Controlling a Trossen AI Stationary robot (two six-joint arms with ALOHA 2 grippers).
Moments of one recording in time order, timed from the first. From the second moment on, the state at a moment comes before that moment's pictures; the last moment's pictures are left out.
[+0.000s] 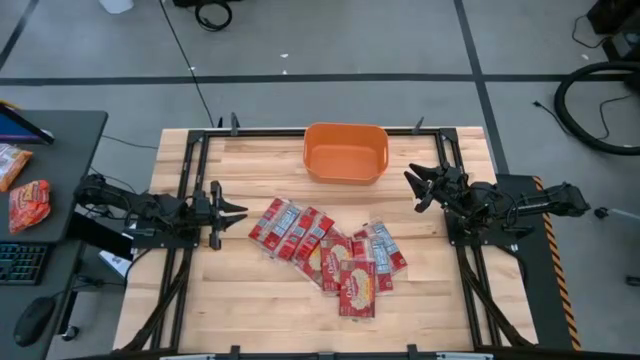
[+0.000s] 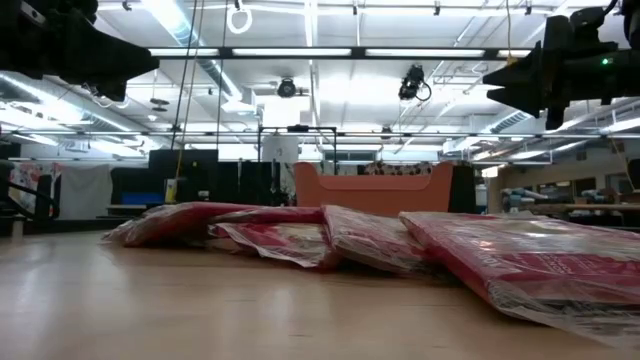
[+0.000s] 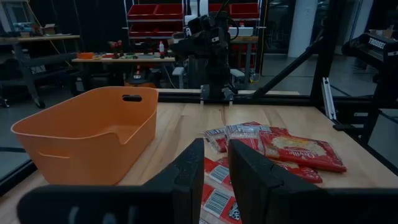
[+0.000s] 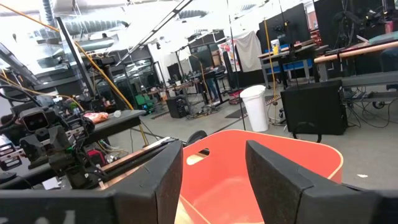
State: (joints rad) left arm -0.34 0.16 0.12 0.03 -0.47 -0.01; right arm 0.06 0.20 0.01 0.41 0.68 0.15
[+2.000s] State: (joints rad) left arm -0.37 1.25 0.60 -0.28 -0.43 -0.48; right arm 0.06 0.20 0.01 0.52 0.61 0.12
